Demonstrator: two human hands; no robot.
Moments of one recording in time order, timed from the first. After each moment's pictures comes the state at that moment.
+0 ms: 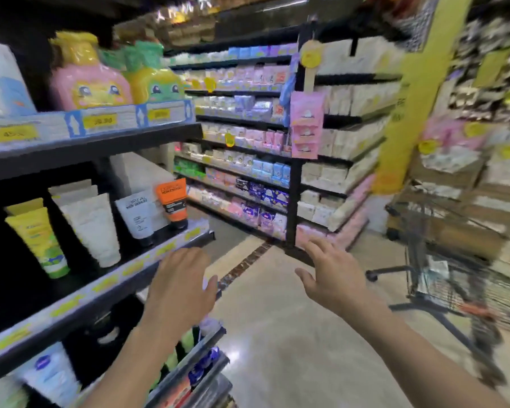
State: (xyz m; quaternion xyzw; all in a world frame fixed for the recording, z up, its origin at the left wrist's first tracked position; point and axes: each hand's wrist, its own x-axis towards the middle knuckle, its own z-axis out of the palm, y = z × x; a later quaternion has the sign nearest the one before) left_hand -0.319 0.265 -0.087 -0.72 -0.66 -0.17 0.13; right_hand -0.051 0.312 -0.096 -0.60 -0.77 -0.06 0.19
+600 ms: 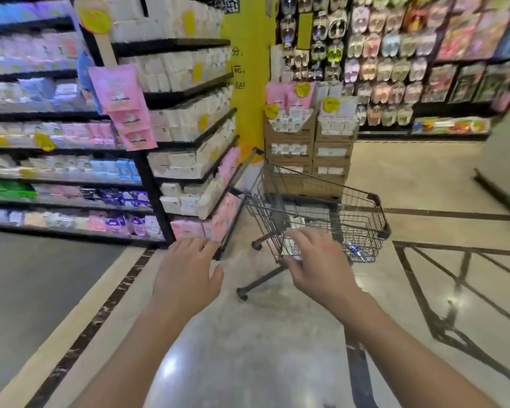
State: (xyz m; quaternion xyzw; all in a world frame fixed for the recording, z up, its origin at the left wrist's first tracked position) left_hand 0.130 0.423 -0.119 -0.88 -0.43 -0.18 0.09; right_hand 0.365 0.335 -0.132 -0.74 -0.63 -0.06 0.22
